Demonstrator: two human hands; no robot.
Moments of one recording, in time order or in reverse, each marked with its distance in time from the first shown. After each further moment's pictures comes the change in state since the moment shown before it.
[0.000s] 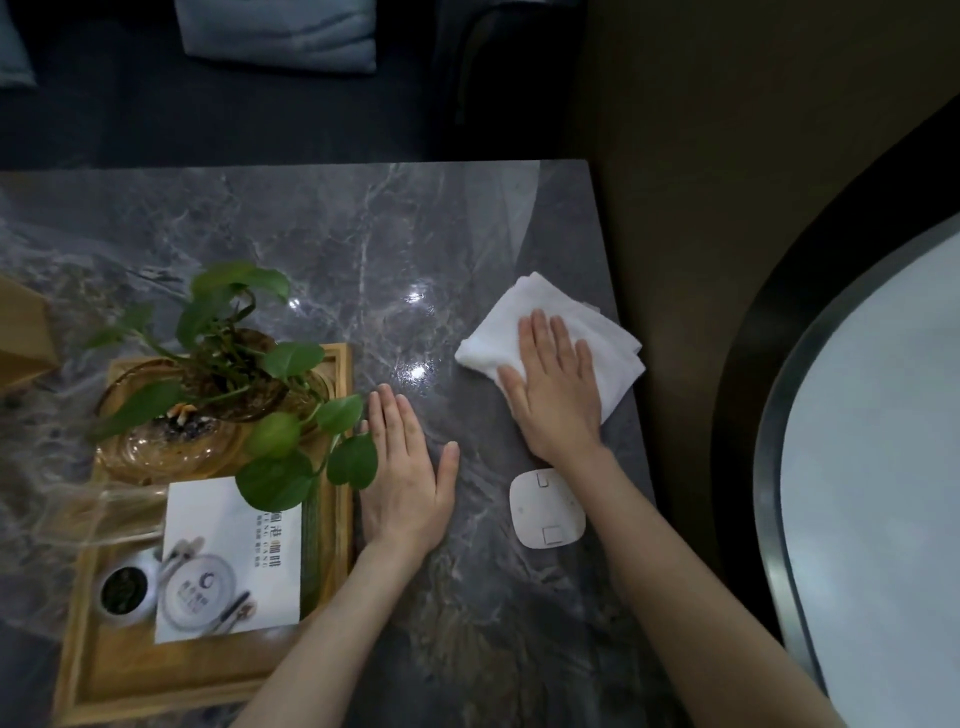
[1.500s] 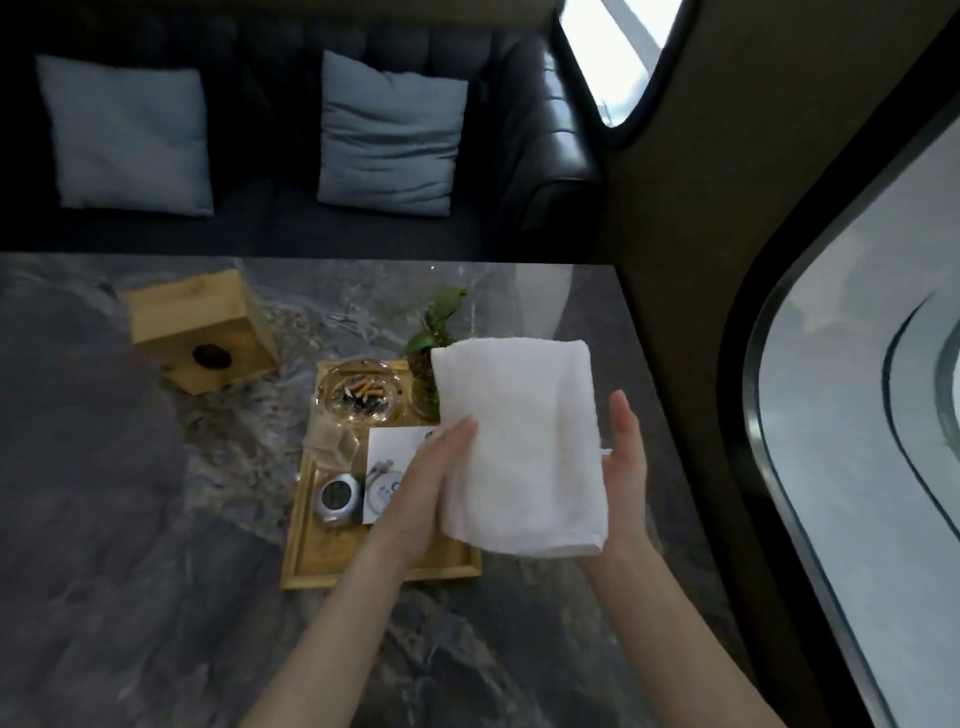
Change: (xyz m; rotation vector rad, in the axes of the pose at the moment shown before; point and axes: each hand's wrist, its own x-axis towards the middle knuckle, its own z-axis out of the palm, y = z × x) left_hand -0.111 -0.050 -0.184 -1.599 -0.402 -0.245; right_hand -0.193 -0.171 -0.115 2.207 -0.170 0.458
